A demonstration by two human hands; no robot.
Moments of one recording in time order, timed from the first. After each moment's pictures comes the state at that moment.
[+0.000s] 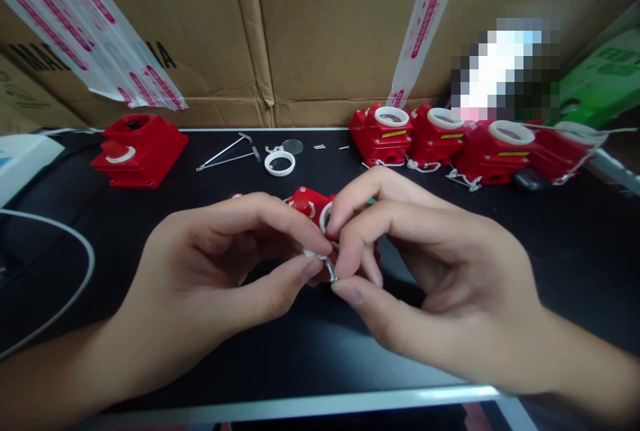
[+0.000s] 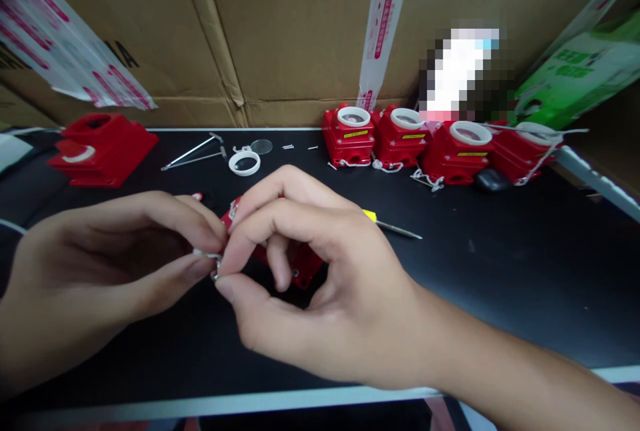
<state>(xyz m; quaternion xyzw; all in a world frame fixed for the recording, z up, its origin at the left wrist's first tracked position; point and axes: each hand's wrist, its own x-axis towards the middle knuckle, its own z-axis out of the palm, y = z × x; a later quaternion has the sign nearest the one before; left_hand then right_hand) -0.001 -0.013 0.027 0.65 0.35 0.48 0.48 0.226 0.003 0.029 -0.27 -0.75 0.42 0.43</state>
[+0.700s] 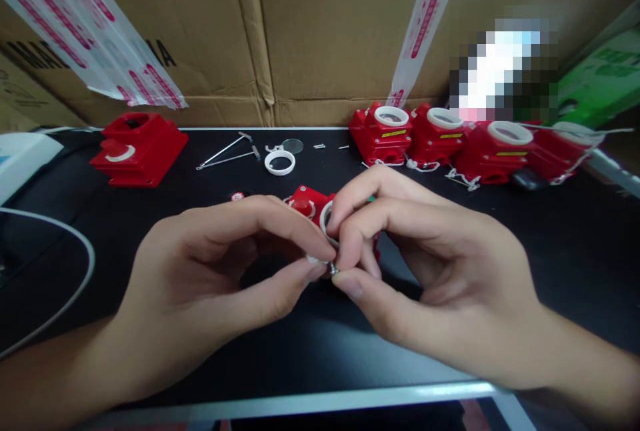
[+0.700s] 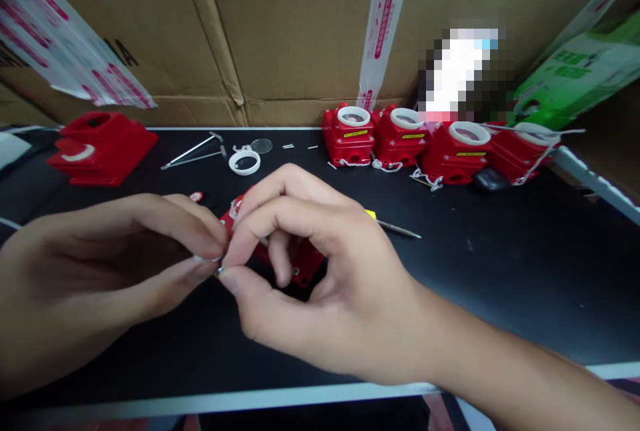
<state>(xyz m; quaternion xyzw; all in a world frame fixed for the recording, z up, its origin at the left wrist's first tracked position) -0.004 -0.014 0.026 0.70 0.35 0.47 0.41 0.224 0.006 0.026 -0.27 -0.75 0.42 0.44</state>
